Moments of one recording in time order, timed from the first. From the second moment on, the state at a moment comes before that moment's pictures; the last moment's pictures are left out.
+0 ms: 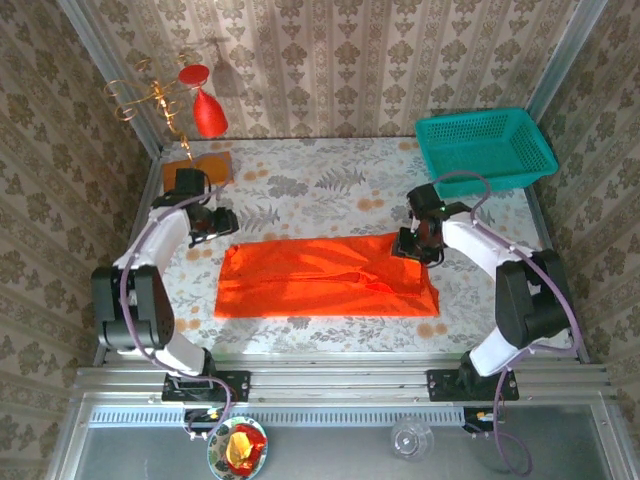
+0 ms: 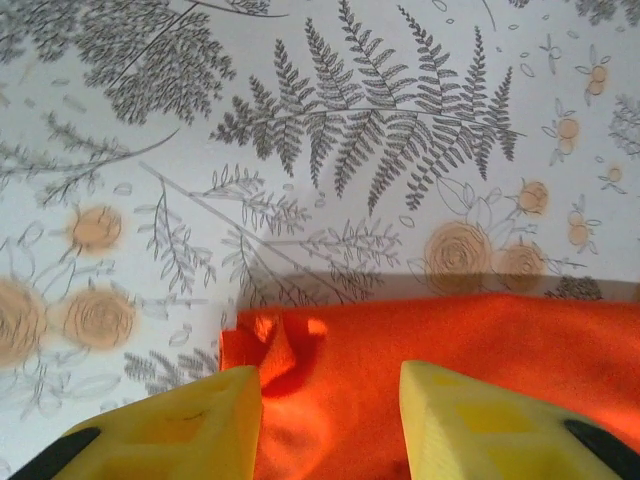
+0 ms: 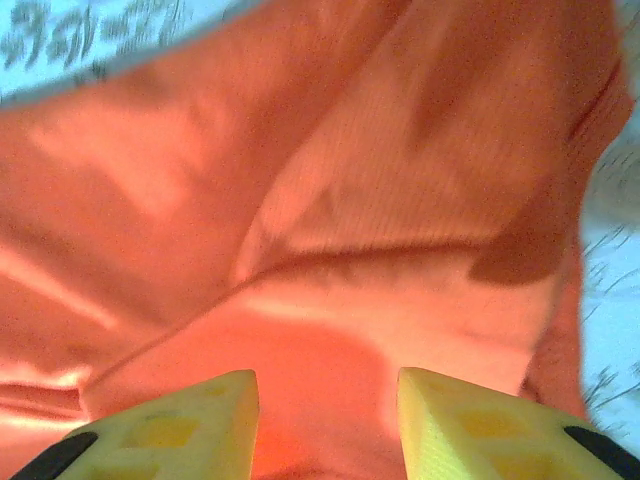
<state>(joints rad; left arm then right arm) -0.06 1.61 1.18 -0.72 0.20 -0.21 0.25 1.62 1.09 -0.76 -0.13 0.49</state>
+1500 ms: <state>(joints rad) -0.06 1.58 1.18 -0.79 0.16 -0.19 0.20 1.60 1.14 -0.88 -0.07 0.43</state>
